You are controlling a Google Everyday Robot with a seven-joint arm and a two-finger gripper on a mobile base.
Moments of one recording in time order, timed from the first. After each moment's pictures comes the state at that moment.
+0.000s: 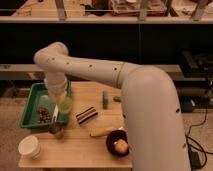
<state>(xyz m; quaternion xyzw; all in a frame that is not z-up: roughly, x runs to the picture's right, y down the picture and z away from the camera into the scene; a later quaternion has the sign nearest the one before) -0.254 0.058 0.695 -0.27 -0.26 -0.47 0.80</state>
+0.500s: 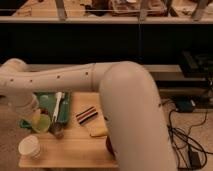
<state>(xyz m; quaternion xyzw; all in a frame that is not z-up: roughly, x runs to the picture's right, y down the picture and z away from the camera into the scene) -0.341 0.137 0.632 -0.27 -0.26 -0.55 0.75</state>
